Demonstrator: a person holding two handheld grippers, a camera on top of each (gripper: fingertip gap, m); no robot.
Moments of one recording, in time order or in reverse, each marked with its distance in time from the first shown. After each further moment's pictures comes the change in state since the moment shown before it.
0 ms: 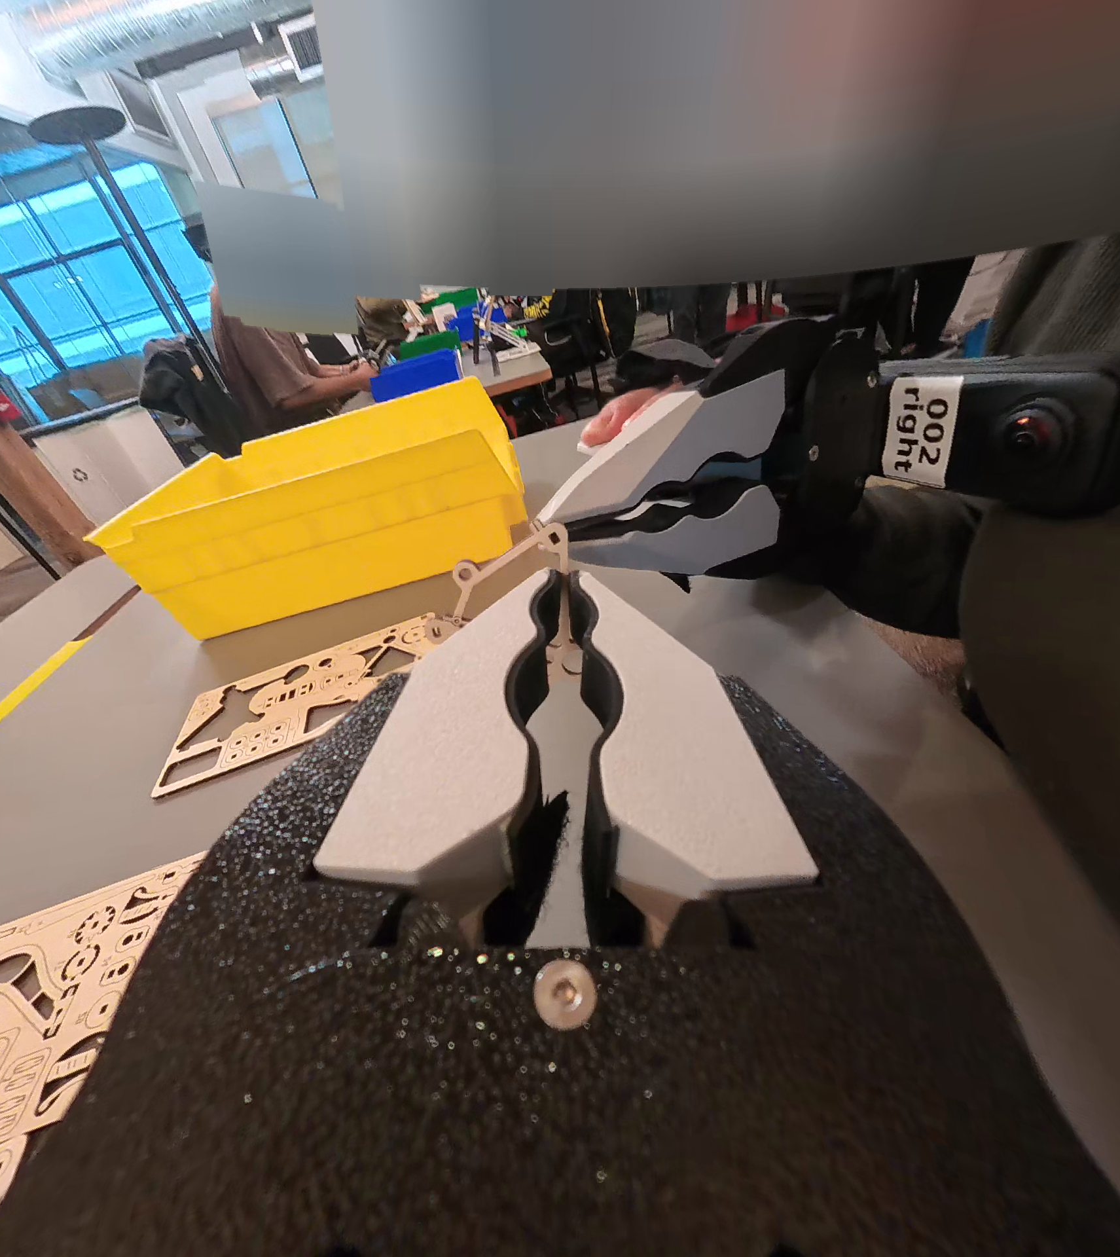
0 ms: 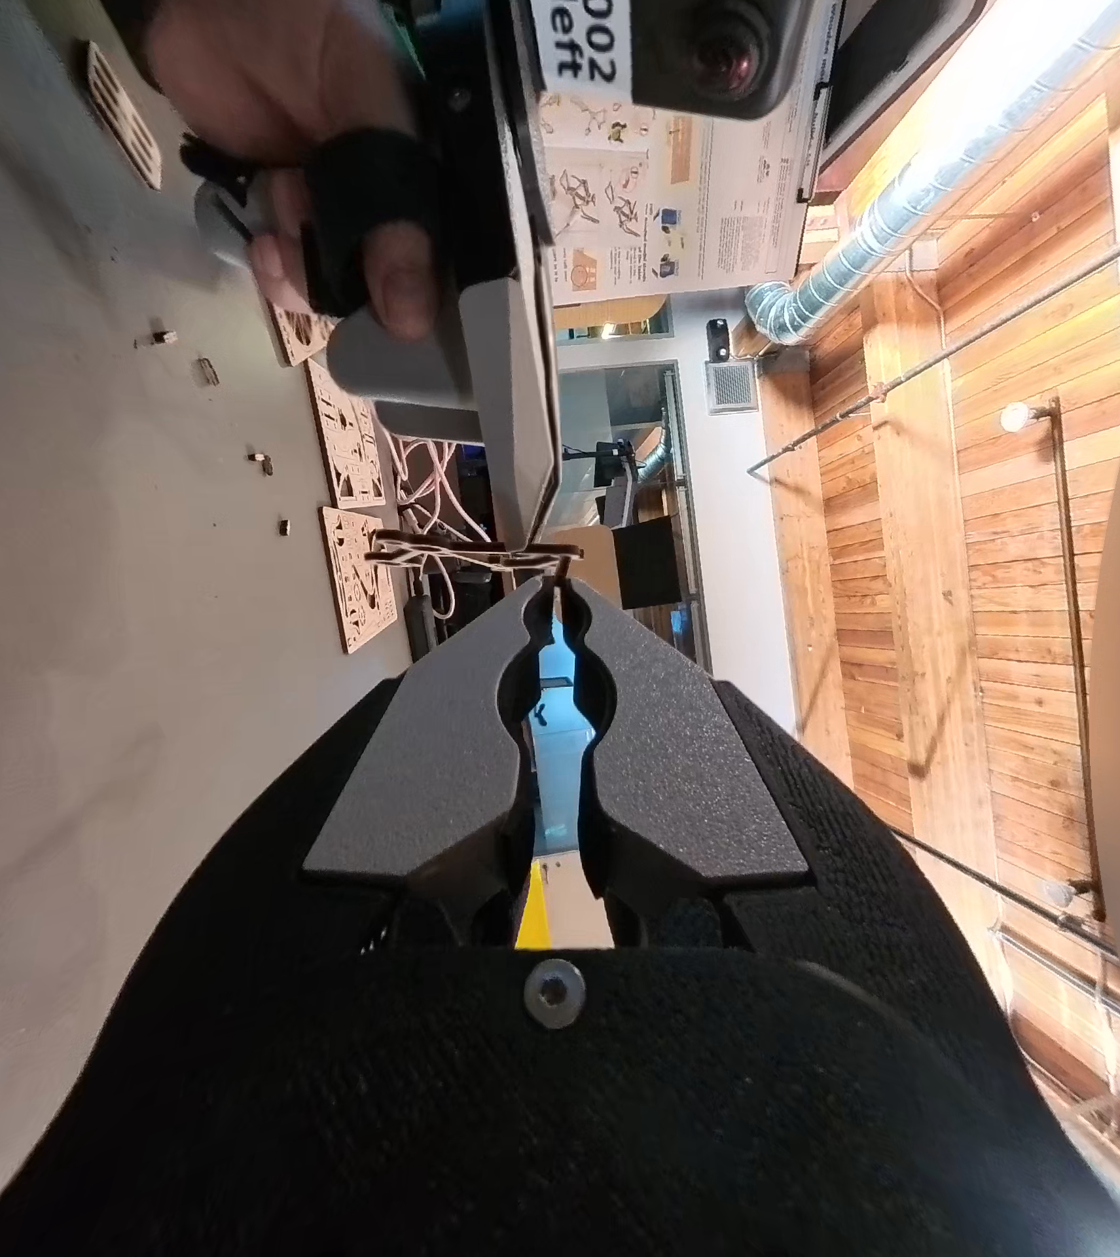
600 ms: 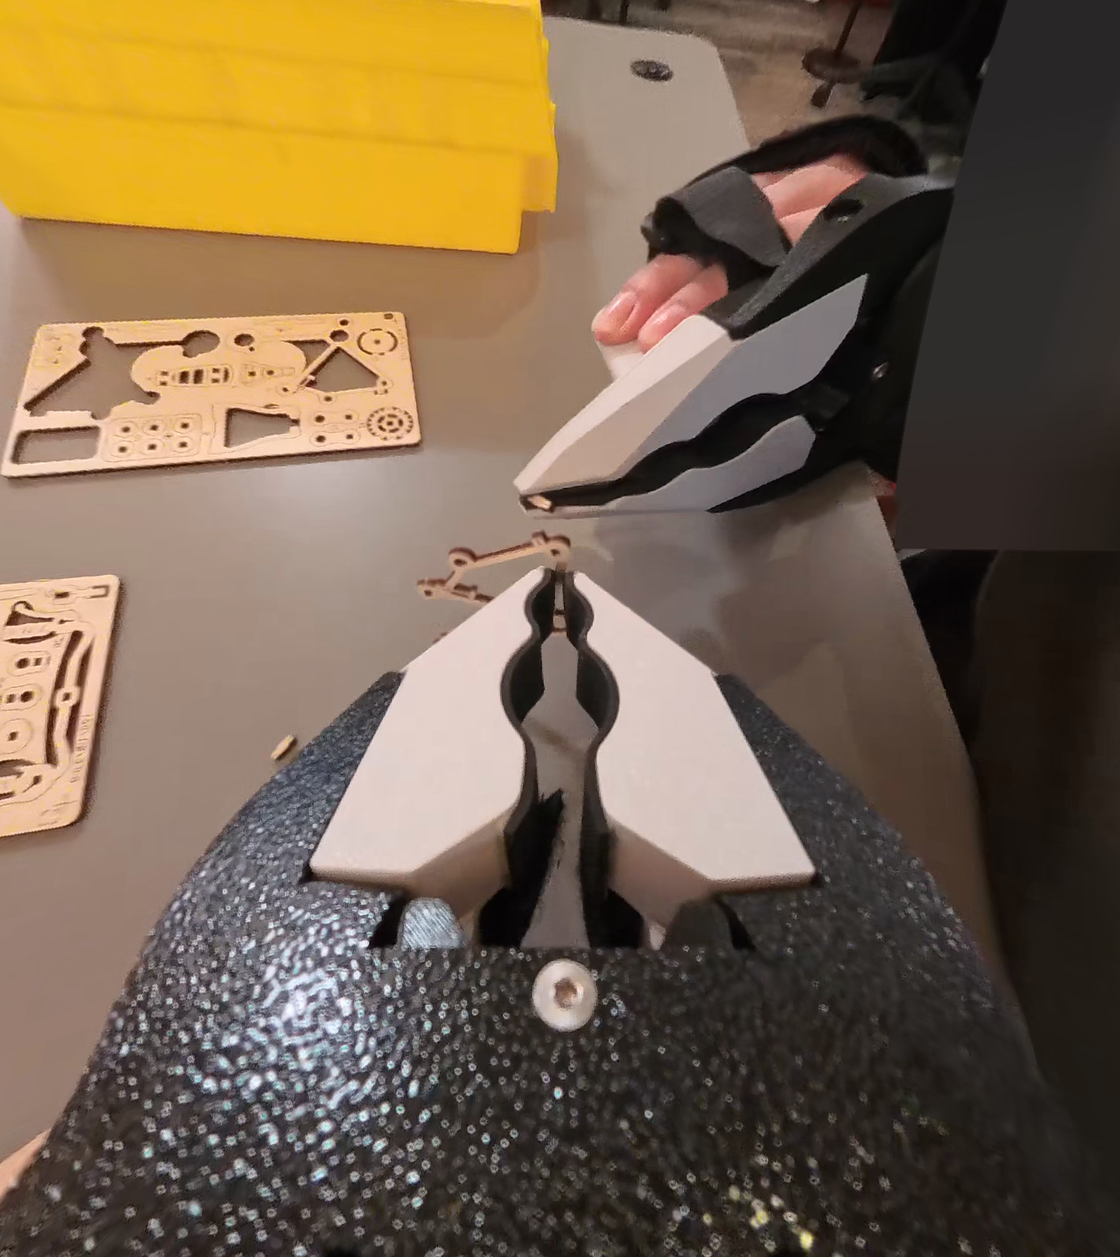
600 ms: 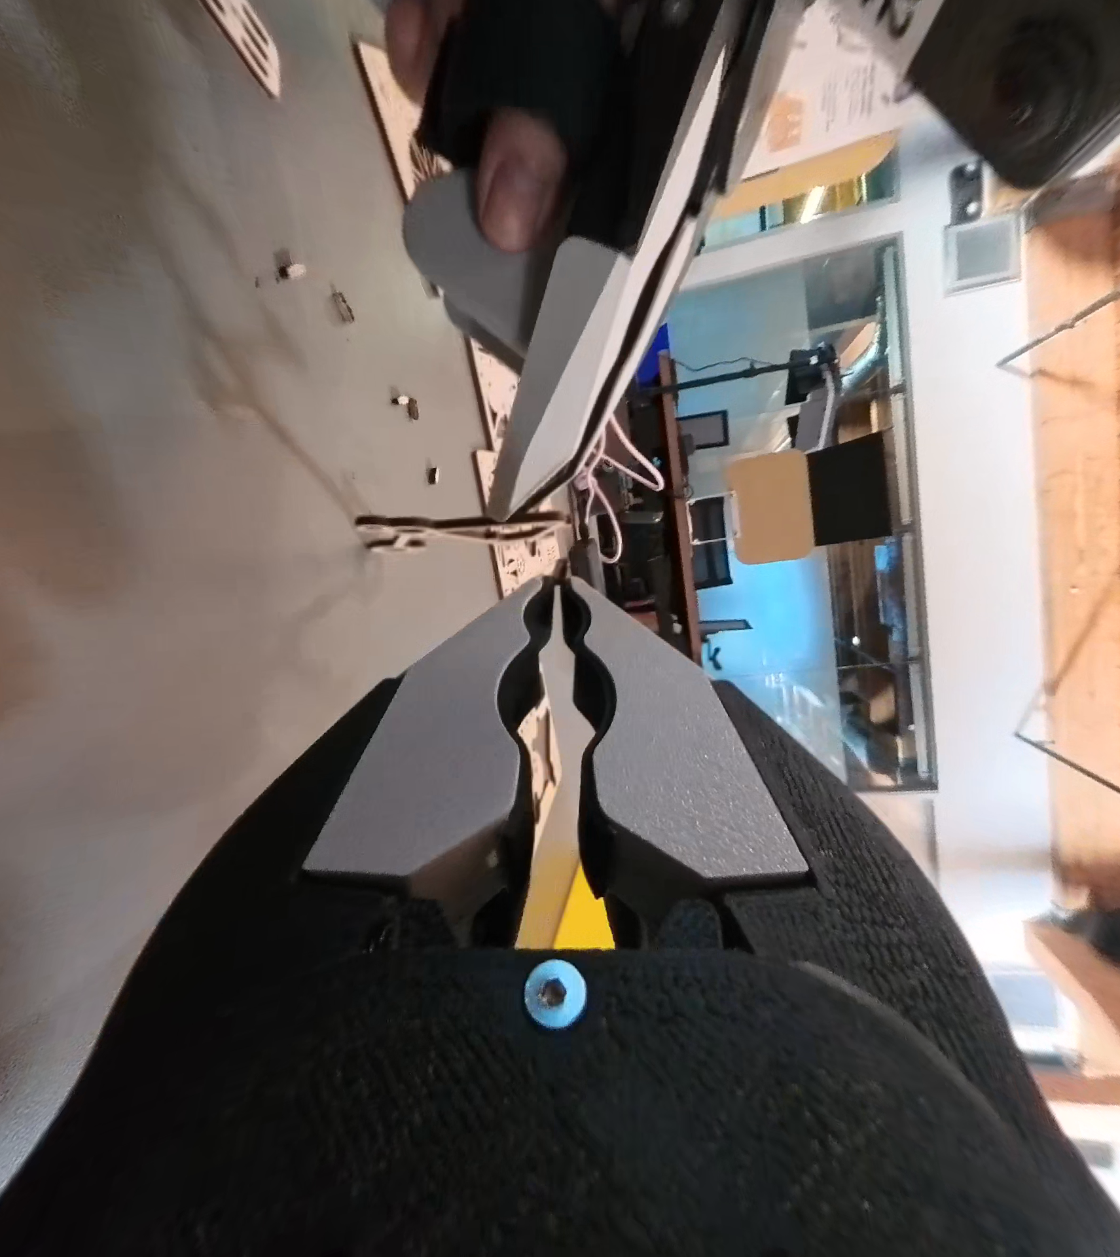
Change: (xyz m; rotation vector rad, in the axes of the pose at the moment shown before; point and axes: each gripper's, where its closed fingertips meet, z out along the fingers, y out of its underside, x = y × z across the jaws) left arm -0.016 0.055 -0.010 -0.521 0.028 -0.346; right arm -0.049 0.026 0.019 -0.115 -0.278 0.170
